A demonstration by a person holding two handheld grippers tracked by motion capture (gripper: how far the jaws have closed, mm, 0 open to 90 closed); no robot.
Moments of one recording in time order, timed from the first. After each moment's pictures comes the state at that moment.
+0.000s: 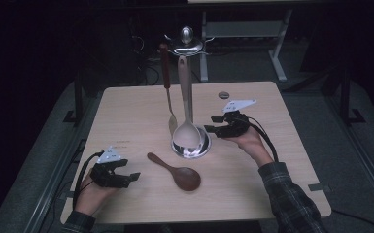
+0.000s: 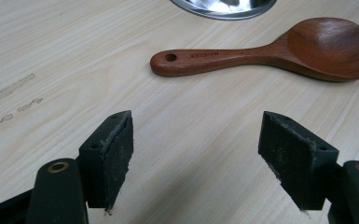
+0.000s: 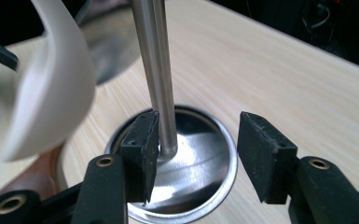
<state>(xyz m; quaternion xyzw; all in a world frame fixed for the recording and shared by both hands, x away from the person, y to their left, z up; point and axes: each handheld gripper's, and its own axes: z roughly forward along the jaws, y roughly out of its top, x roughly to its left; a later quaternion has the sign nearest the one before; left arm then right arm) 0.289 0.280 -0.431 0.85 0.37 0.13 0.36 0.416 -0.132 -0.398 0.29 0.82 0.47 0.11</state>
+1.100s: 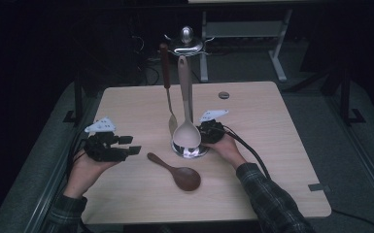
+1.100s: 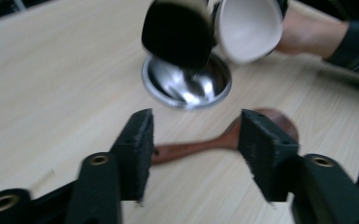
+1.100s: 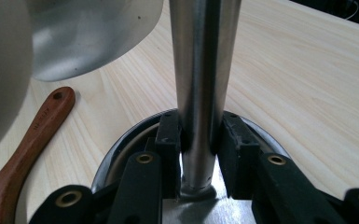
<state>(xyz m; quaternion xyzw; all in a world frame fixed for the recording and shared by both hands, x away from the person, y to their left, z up) 0.319 0.263 -0.323 0.84 0.33 0.11 0.42 0.432 -0.071 -0.451 0.27 0.83 0.48 0.11</state>
